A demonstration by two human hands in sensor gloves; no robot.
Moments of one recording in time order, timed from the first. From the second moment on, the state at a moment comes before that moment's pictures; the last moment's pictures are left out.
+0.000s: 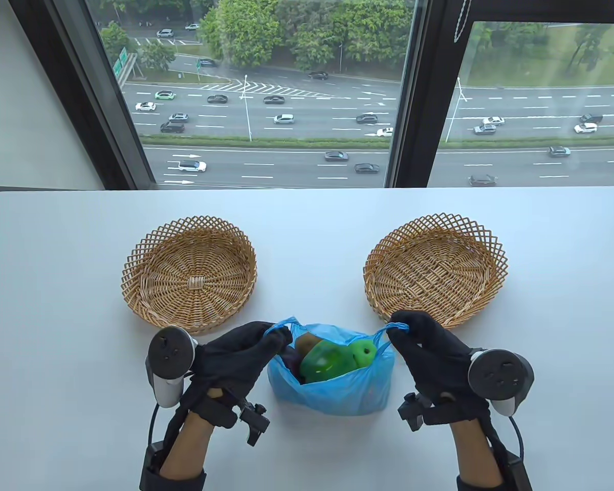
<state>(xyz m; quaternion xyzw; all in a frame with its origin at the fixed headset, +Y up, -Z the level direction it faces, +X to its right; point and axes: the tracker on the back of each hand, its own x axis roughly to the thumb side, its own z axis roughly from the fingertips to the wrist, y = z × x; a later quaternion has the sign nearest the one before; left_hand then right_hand) -0.187 -0.659 -0.294 0.02 -0.19 0.65 0.73 0.196 -0.649 -0.279 0.18 -0.20 0.82 0.51</state>
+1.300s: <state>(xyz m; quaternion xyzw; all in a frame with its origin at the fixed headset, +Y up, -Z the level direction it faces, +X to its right) -0.212 -0.651 -0.275 0.27 -0.01 0.28 0.92 0.259 -0.647 -0.285 0.08 -0.02 0.92 0.39</state>
